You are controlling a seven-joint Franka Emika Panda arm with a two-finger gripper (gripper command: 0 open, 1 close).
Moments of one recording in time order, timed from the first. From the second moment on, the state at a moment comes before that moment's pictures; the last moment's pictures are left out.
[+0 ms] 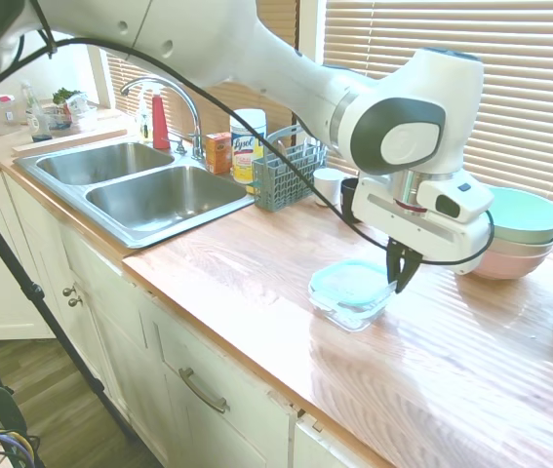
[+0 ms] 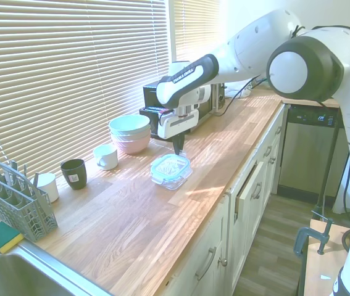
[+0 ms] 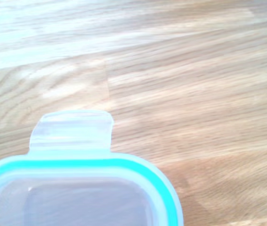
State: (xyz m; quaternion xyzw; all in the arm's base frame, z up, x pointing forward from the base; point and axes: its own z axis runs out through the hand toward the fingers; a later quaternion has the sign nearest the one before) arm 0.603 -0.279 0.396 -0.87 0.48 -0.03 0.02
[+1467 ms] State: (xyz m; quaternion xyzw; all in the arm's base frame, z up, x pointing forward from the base) arm 0.604 -0.277 0.416 -0.88 0.48 -0.04 0.02
